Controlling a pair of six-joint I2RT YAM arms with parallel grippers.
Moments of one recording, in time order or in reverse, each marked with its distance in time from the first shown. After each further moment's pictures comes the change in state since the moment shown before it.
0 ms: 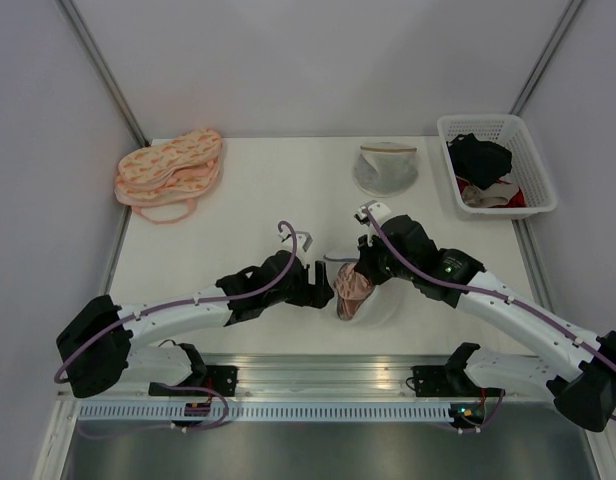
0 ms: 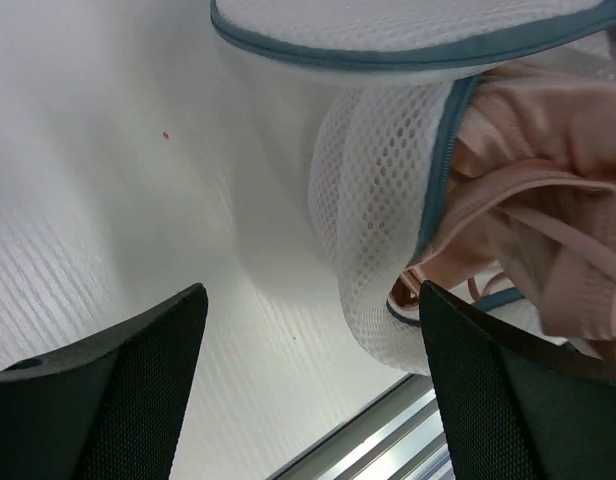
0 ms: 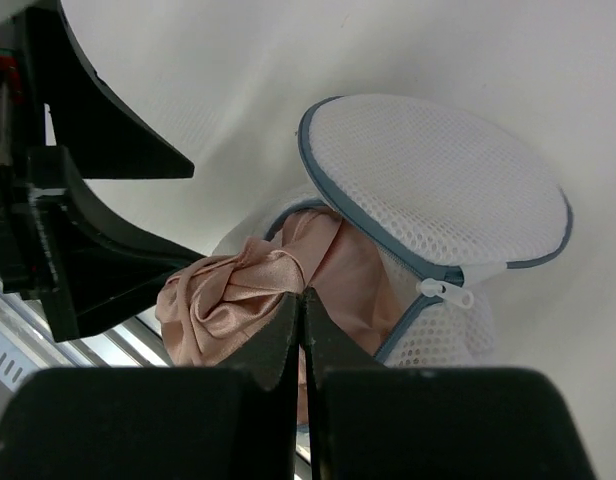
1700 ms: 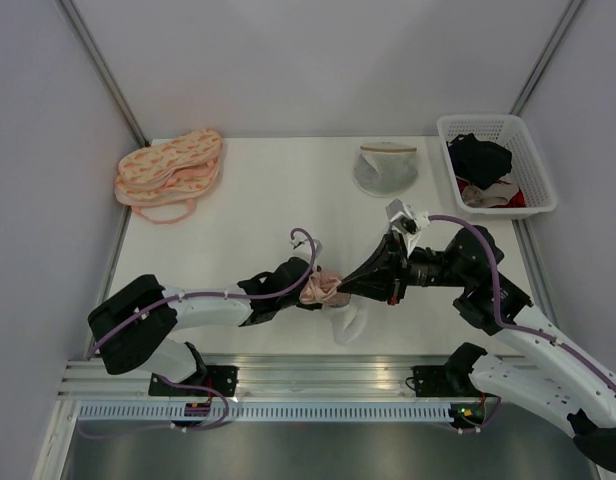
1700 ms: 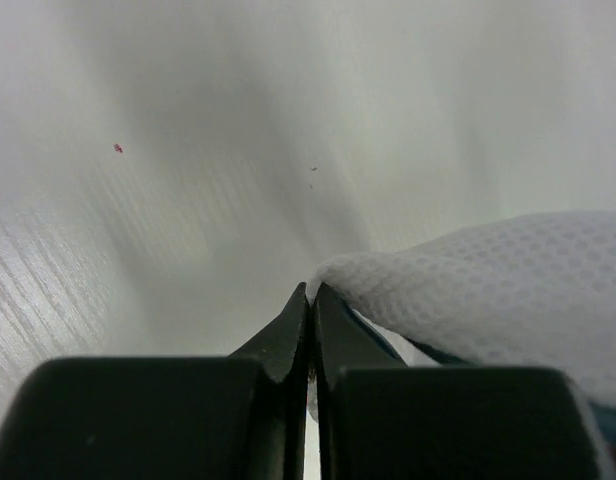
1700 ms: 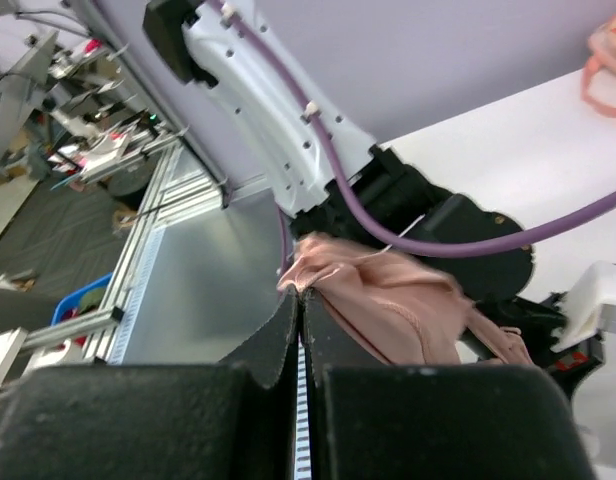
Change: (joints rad) left arm -0.006 0.232 -0.058 0.271 0.034 -0.021; right arm -0.043 -0.291 -0.091 0.578 -0.818 0.236
